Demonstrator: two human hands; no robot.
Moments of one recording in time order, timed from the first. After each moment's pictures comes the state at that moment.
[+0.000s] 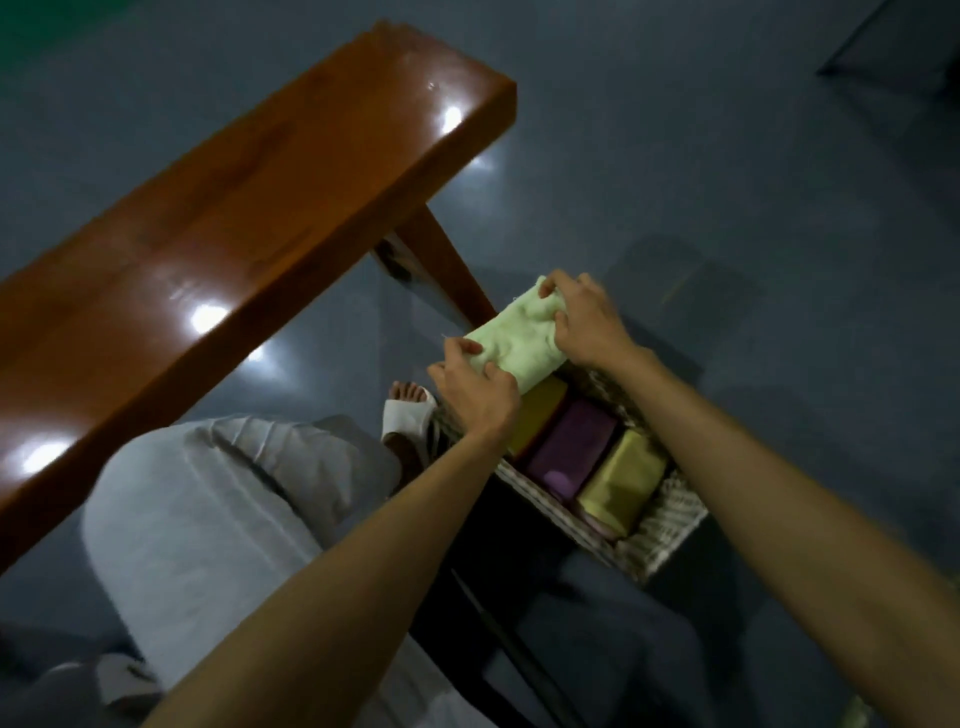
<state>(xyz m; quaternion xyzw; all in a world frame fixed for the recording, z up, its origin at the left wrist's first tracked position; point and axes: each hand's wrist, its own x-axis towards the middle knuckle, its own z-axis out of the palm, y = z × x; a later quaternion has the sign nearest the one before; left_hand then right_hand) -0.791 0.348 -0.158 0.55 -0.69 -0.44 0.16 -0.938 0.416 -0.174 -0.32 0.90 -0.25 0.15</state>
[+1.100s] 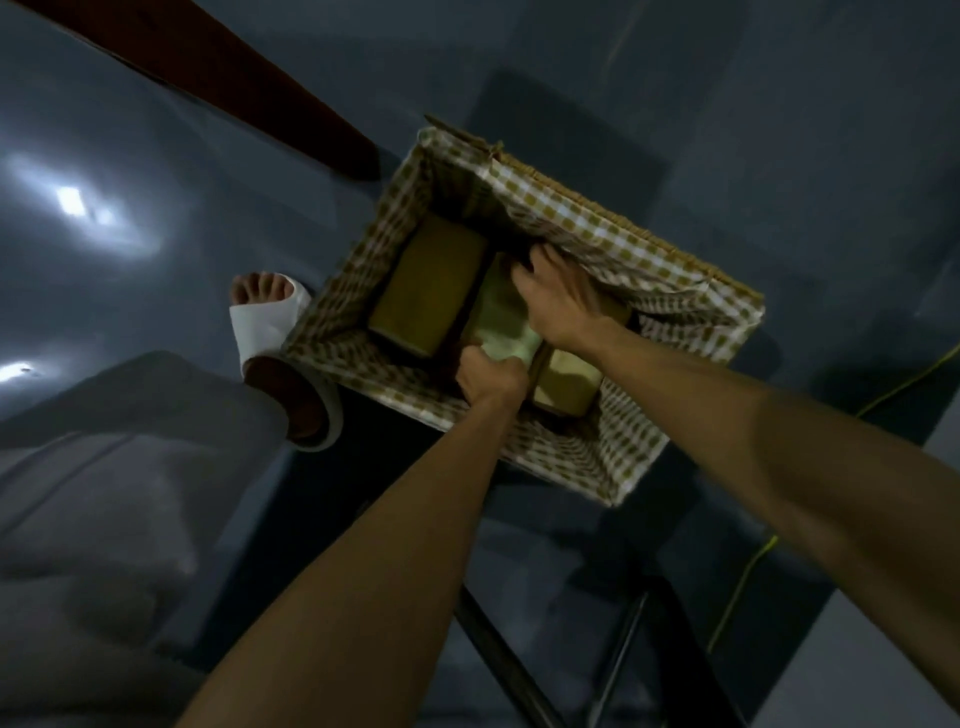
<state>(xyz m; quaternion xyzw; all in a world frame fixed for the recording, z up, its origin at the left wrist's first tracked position) -0.819 0.441 -0.350 0.60 -0.59 -0.52 -0.19 -0.929 0.508 -0.400 -0.36 0.89 0.06 0.27</state>
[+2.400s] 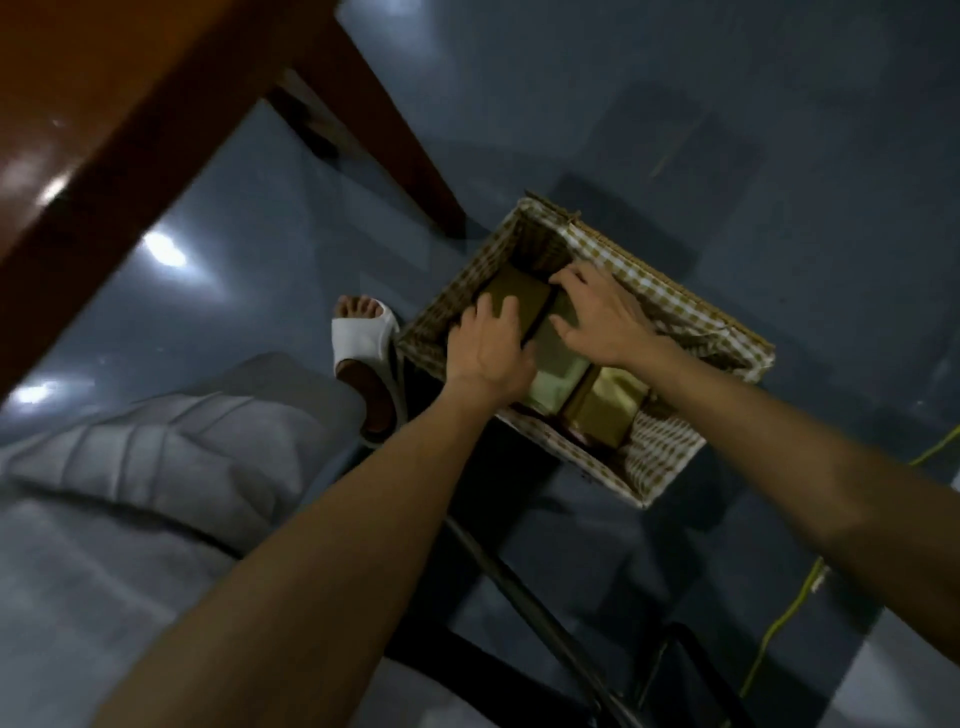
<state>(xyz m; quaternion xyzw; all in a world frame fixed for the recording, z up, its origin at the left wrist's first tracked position) -0.792 0.341 -0.268 0.20 -0.94 -0.22 -0.19 -0.914 0.477 -0.292 -0.35 0.90 -0.10 0.23</state>
